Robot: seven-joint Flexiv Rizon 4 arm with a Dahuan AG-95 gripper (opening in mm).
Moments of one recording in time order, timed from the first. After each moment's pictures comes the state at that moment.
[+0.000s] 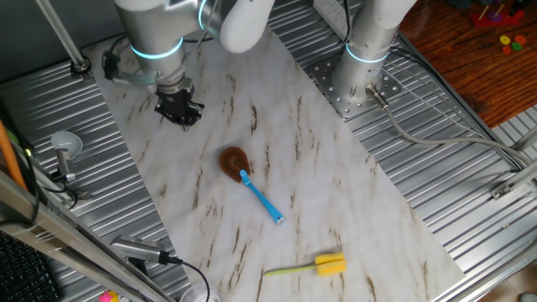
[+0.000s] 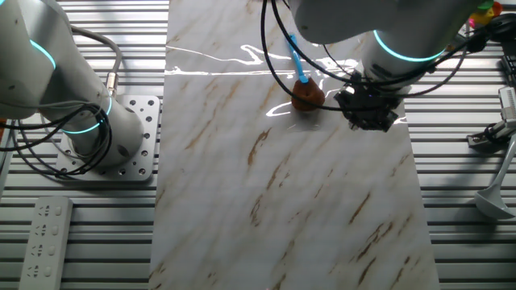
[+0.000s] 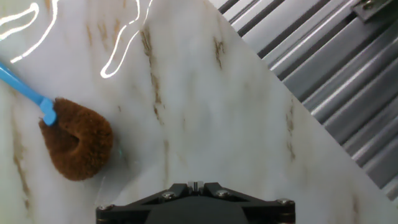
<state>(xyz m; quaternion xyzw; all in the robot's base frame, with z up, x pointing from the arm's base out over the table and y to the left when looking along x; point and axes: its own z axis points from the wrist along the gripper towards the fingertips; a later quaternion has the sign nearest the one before) 0.561 0.003 0.102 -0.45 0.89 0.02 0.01</state>
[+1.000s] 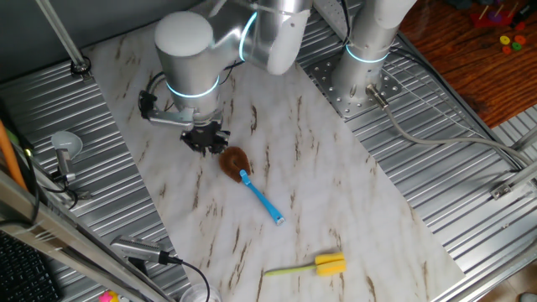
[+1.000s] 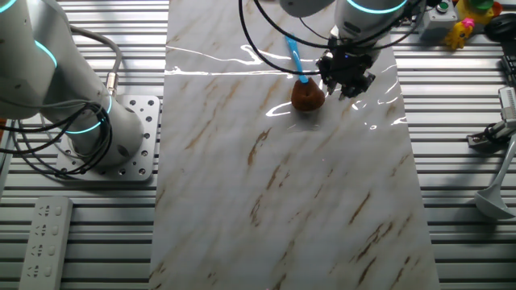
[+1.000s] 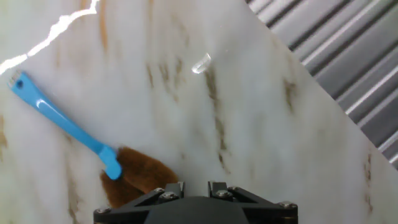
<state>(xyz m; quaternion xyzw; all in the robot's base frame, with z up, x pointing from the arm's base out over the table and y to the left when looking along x) 0.536 0.071 0.087 -0.48 0.88 0.00 0.01</state>
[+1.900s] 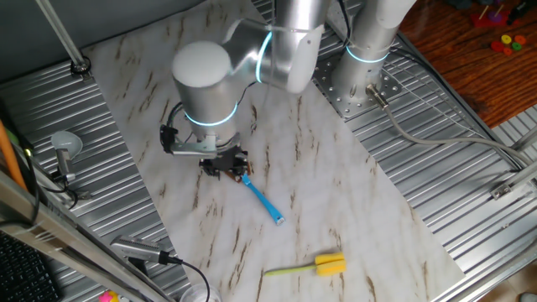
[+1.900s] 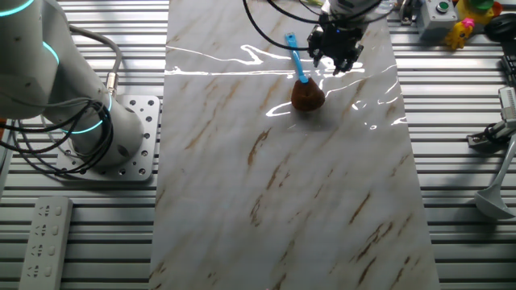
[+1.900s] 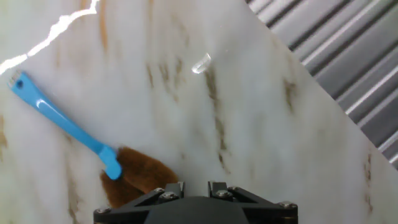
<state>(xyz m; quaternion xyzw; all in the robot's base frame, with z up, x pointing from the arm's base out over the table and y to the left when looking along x) 0.522 0.150 0.075 -0.52 0.86 0.01 0.01</state>
